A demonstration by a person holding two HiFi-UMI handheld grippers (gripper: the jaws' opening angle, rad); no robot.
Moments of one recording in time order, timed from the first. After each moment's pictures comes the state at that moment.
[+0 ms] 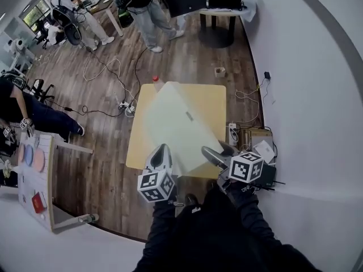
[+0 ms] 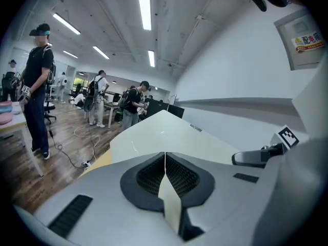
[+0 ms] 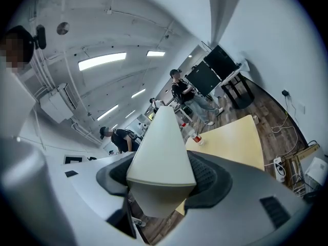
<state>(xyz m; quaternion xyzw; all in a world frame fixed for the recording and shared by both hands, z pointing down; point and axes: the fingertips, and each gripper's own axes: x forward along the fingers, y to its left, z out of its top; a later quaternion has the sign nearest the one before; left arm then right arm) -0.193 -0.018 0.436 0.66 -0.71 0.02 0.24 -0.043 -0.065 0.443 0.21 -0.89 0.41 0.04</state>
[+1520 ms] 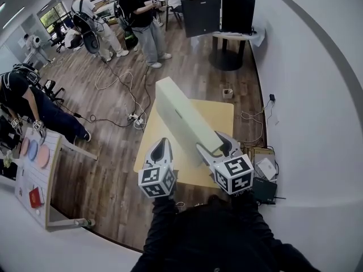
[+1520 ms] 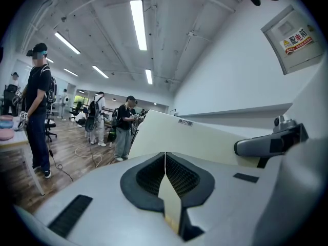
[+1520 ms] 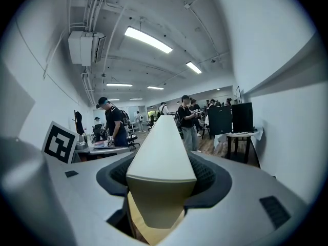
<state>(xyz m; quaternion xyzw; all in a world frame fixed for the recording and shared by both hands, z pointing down) -0.231 -0.007 0.360 0.66 -0.74 -0.01 0.15 -0.100 -0.044 0.325 0.27 -0.95 0.09 0.11</state>
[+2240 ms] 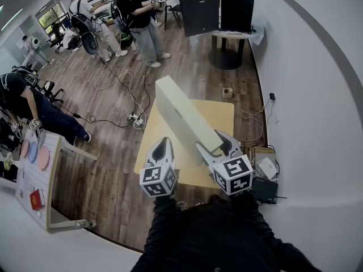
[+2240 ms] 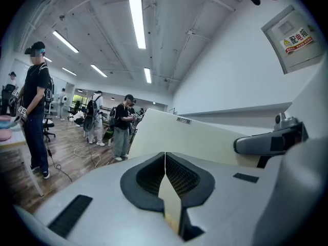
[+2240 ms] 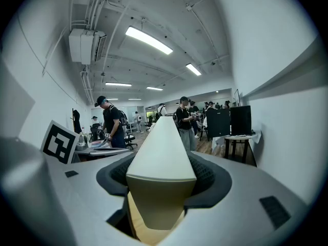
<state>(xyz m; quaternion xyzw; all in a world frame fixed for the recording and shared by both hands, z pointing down) -0.231 -0.019 0.363 0.66 -0.73 0.00 0.15 -0.104 -0.052 0.321 0.28 -0.95 0.08 0.11</state>
